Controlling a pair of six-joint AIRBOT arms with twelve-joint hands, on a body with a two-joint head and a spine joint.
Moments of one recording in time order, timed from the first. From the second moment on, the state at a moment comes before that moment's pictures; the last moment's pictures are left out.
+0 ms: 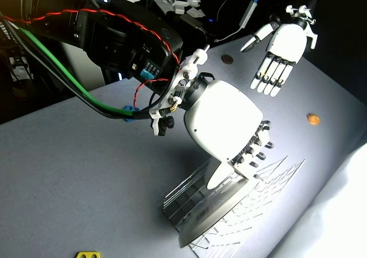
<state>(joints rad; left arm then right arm) 0.53 -0.79 1.37 1.59 -0.88 -0.43 -0.13 -1.11 1.01 1.48 0.46 -1.98</state>
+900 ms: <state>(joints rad) 0.53 -0.79 1.37 1.59 -0.88 -0.43 -0.13 -1.11 1.01 1.47 0.46 -1.98</state>
